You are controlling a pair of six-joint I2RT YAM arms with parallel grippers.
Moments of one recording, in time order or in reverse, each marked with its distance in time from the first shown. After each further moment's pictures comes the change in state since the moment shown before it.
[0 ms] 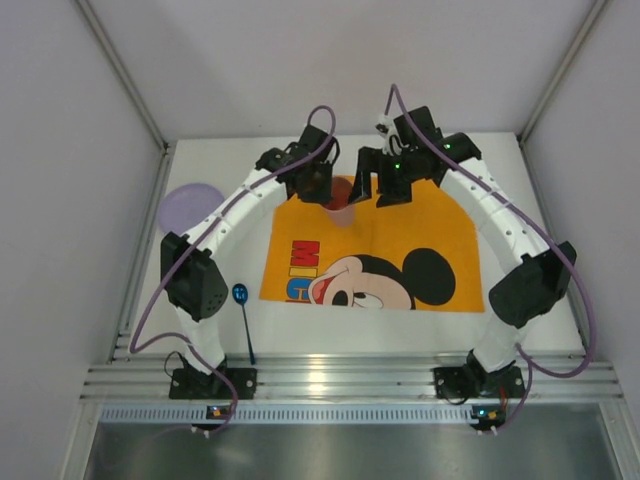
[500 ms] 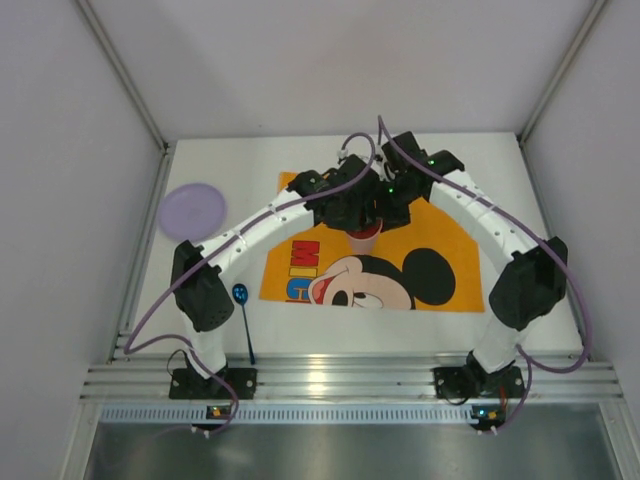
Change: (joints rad) left arm -0.241 -0.018 -0.024 -0.085 -0.126 -0.105; right arm 0.034 -0.002 -0.185 0.003 0.110 -0.006
